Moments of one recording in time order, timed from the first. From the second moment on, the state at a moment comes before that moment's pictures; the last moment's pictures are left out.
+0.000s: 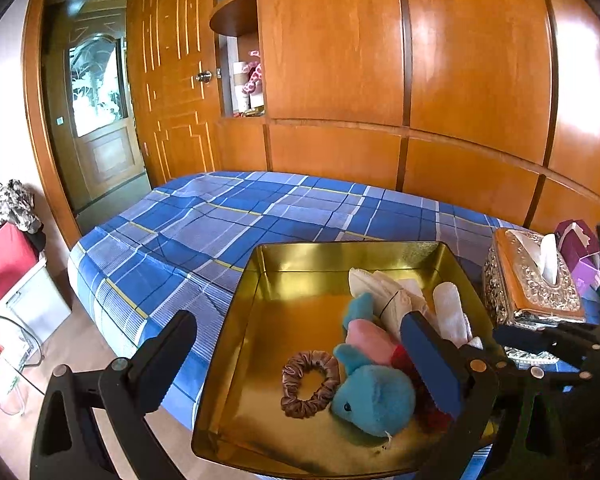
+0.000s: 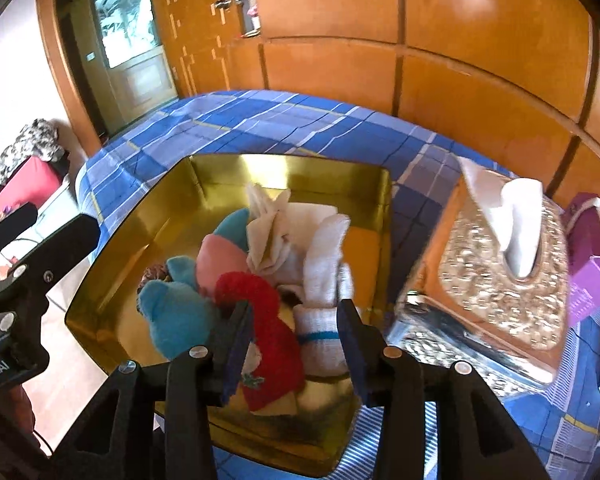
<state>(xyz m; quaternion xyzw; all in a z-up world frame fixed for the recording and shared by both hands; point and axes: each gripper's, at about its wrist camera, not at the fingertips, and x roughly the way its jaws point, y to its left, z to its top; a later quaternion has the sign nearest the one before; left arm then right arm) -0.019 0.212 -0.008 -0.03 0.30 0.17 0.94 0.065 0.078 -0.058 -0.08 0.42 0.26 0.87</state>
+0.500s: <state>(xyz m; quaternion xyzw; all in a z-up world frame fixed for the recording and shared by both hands) -0.024 0.189 -0.001 0.01 0.28 0.15 0.95 0.050 0.024 -0.023 -0.05 0.35 0.21 0.91</state>
